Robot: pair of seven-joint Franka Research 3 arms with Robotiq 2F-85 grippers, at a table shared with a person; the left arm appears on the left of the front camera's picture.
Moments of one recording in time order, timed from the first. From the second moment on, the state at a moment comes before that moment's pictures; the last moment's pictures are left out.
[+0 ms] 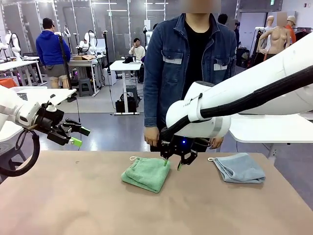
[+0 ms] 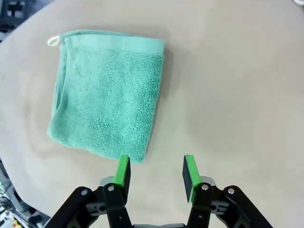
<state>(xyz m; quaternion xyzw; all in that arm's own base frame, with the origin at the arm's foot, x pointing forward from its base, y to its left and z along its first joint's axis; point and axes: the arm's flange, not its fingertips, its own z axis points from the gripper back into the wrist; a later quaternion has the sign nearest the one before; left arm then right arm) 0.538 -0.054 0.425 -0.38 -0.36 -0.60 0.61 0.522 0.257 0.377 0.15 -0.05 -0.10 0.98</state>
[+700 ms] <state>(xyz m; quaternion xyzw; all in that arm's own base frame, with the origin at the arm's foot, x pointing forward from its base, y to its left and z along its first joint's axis) 0.538 -0.054 0.425 -0.38 -0.36 -0.60 0.61 0.517 0.259 0.371 0.17 -0.04 -0.12 0.98</state>
